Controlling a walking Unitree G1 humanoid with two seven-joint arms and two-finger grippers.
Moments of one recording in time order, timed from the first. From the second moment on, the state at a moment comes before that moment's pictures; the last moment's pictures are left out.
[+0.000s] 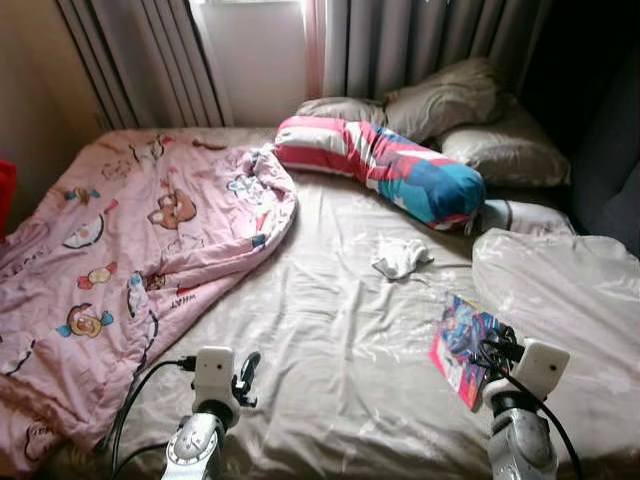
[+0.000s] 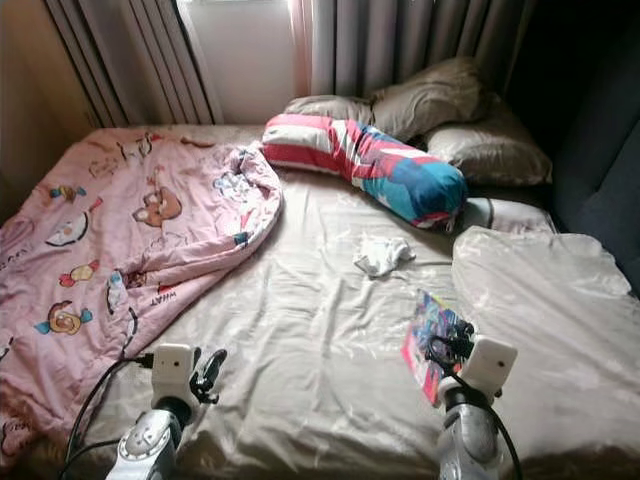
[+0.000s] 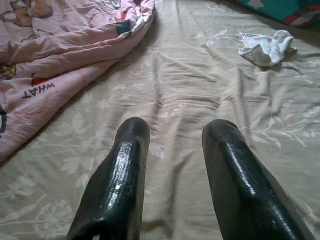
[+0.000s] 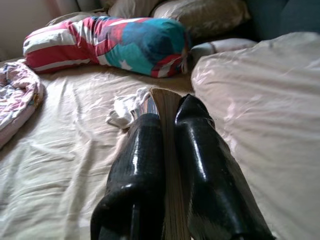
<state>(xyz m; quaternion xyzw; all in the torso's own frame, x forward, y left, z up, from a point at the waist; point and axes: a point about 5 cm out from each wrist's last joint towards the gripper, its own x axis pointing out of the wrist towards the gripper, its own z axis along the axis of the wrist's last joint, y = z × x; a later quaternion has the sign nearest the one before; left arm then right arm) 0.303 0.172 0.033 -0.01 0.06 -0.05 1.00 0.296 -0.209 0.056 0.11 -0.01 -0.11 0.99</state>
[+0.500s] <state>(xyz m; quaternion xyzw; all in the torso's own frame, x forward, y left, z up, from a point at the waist) 0.303 0.173 0.034 -0.01 0.06 -0.05 1.00 0.297 -0.206 0.056 0.11 -0.01 -0.11 0.99</state>
